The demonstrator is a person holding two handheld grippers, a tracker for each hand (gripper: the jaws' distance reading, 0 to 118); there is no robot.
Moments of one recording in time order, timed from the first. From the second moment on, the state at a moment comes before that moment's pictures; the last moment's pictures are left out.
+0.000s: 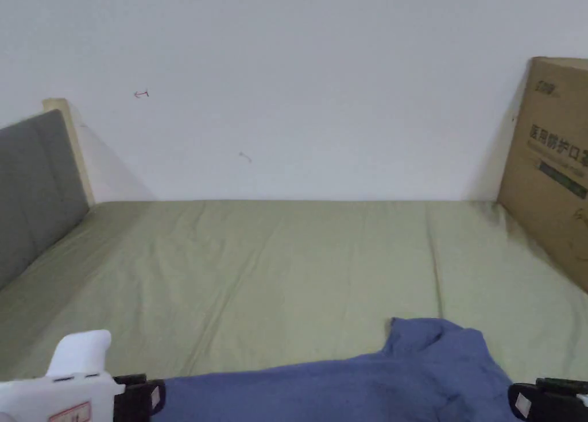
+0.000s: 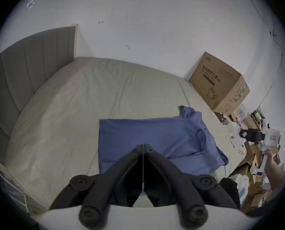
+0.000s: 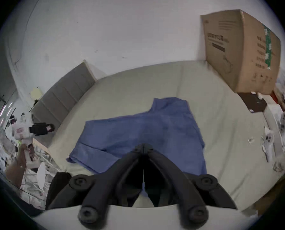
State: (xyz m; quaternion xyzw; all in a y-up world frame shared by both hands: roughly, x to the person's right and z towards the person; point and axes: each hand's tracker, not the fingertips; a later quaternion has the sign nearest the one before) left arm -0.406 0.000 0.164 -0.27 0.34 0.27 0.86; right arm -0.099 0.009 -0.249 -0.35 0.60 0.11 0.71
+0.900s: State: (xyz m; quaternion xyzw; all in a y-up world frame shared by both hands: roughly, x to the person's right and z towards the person) left arm -0.597 -0.155 0.101 -0.41 0.32 0.31 0.80; right arm -0.221 -0.091 -0.393 -0.44 0.50 0.16 0.73
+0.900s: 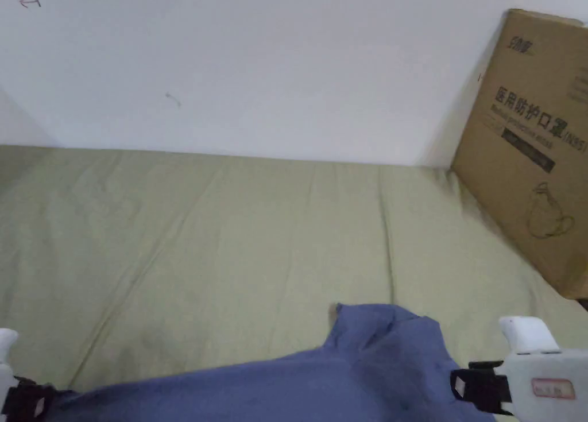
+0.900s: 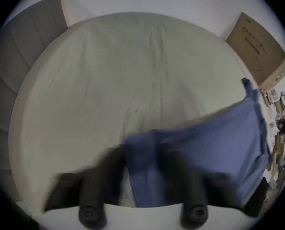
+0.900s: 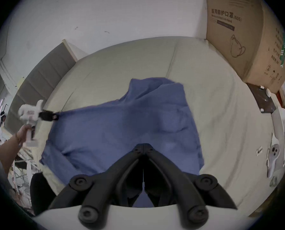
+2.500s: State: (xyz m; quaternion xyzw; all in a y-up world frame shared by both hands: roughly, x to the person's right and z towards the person) left arm -0.494 0.234 0.127 -0.16 0.36 0.13 0.91; right arm -0.147 0.306 -0.409 -0.20 0.49 0.02 0.85
